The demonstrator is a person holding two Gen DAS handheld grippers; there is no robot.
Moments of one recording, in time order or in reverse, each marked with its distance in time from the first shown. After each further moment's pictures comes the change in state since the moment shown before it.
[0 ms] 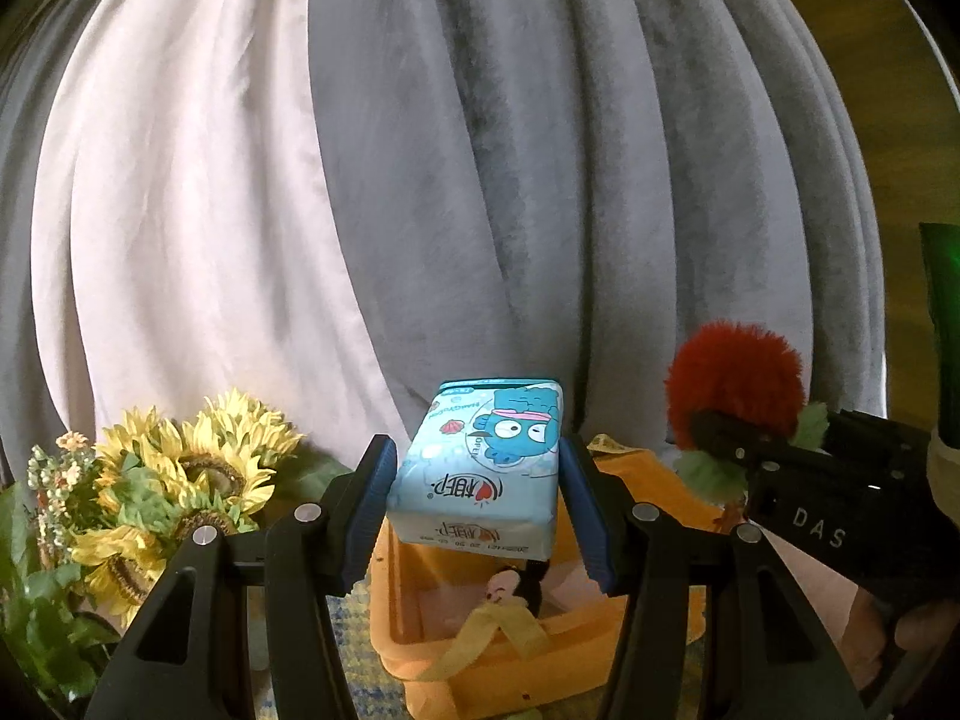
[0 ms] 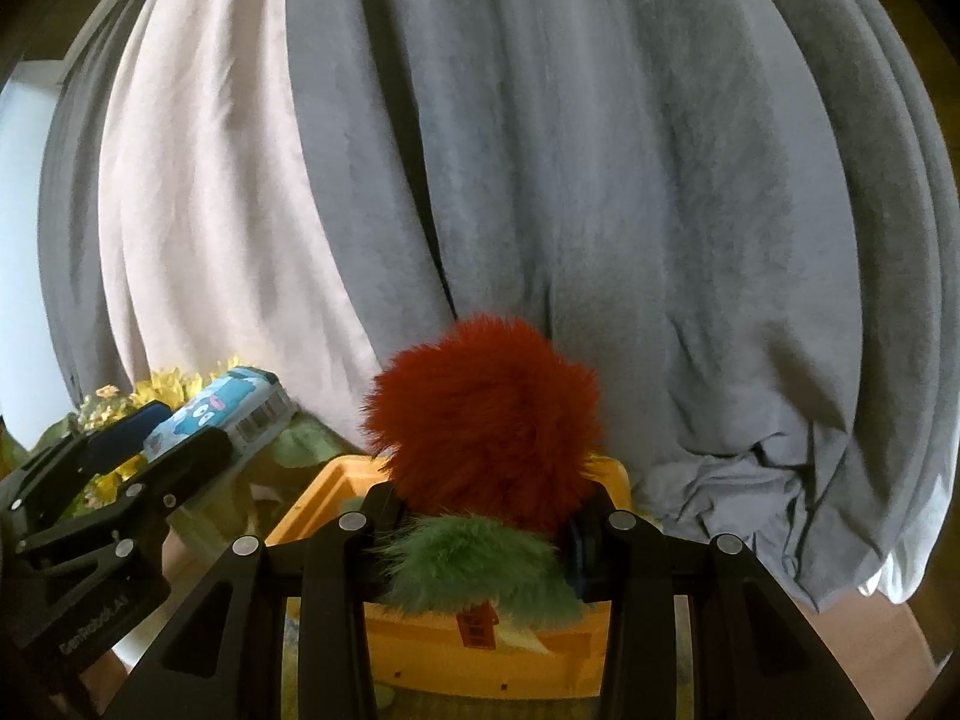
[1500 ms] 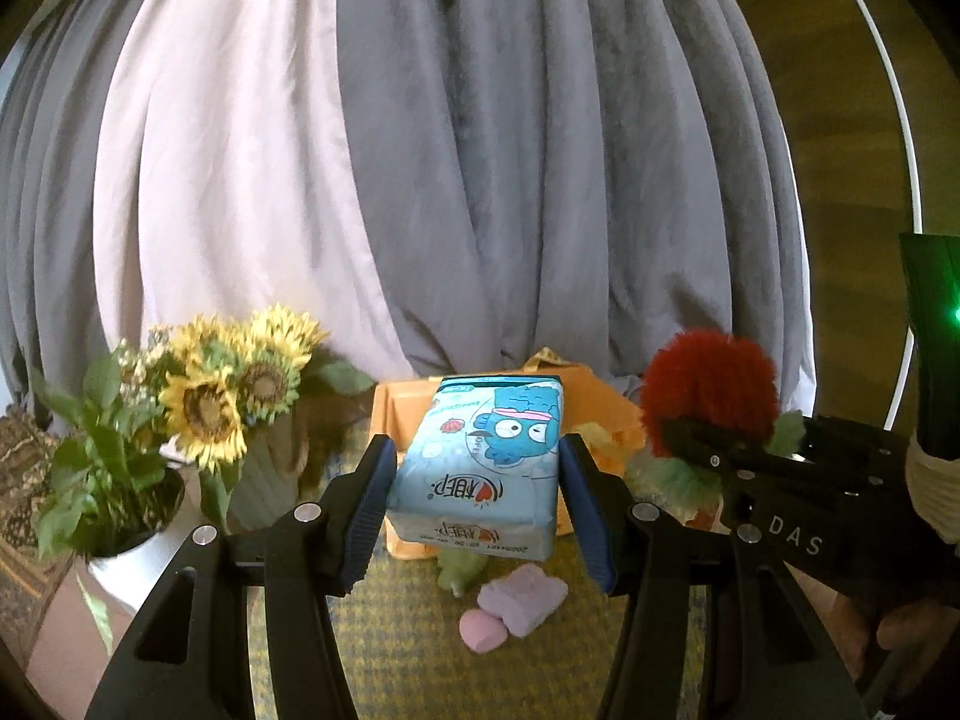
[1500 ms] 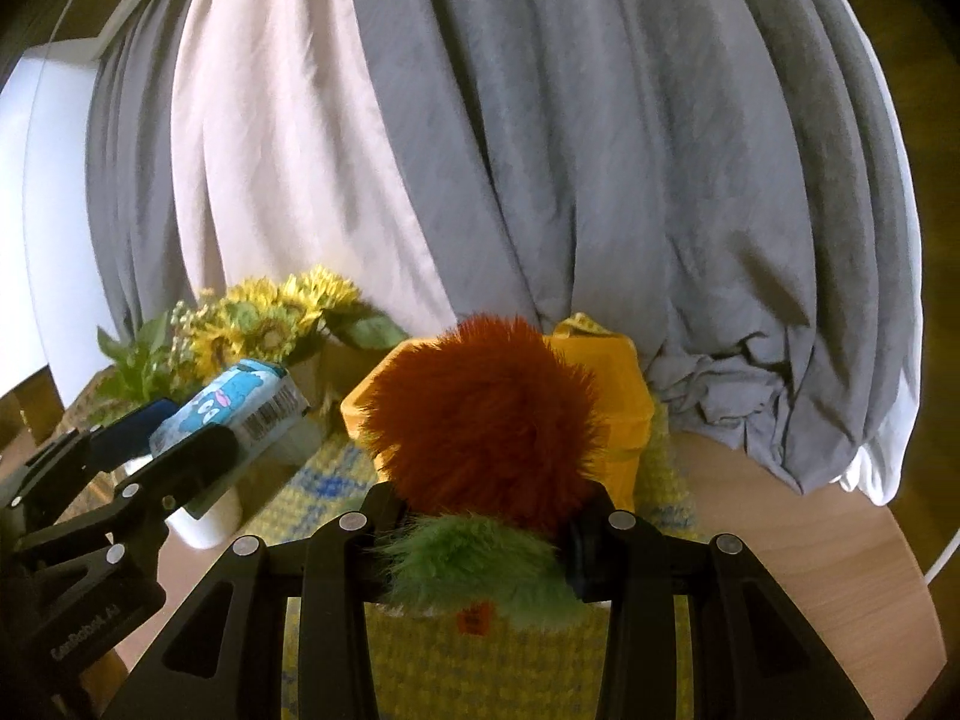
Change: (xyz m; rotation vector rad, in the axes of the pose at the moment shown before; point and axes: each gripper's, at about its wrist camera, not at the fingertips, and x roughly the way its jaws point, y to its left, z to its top) left arm -0.142 -0.028 -0.053 -0.037 0.069 -0.015; right arm -0.127 0.019 -0.071 -0.010 0.093 0.062
